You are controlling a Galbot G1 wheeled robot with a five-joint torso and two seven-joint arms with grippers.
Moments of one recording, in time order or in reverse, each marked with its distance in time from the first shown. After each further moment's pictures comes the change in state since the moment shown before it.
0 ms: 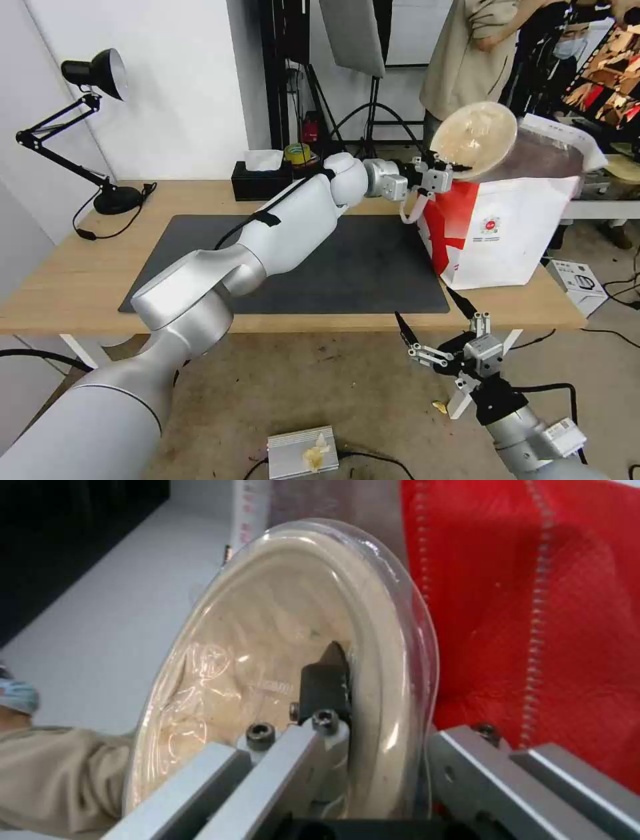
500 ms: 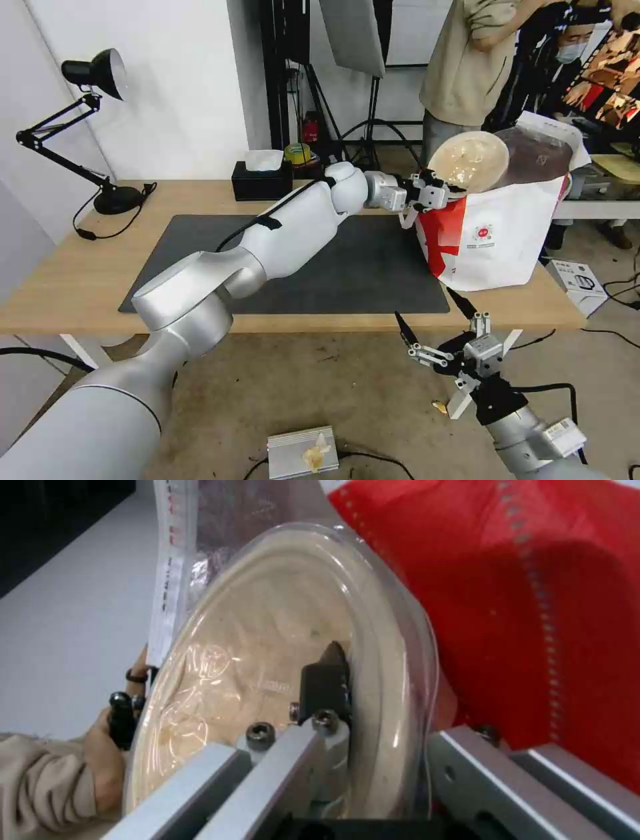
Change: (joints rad) left arm 0.005 0.000 0.043 0.009 -0.046 0.004 0.049; right arm 0.000 0.000 0.000 0.000 0.000 0.000 0.000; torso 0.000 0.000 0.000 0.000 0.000
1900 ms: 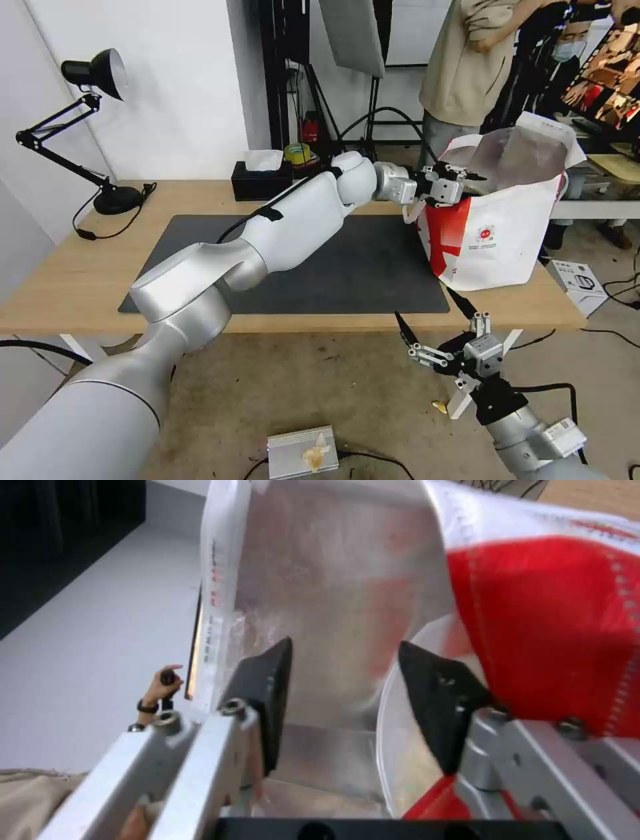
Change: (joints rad) left arm -0.037 0.000 0.017 -0.039 -0.051 -0.010 0.015; right arm 0.000 0.000 0.000 0.000 0.000 0.000 0.000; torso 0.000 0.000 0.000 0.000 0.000
